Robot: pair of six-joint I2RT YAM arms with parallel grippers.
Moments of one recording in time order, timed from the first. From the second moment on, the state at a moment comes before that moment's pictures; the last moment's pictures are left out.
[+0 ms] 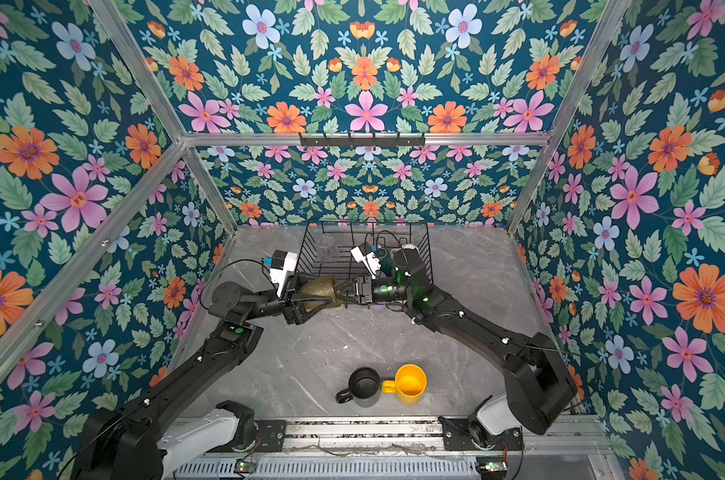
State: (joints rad) left arm -0.39 1.07 0.64 0.79 1.06 -0.70; right arm 0.63 1.43 1.02 0.27 -0.89 0.92
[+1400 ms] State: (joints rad) left arm -0.41 1.68 1.53 -0.52 0.25 -0.18; right arm 0.59 0.82 0.79 -0.35 -0.03 0.50
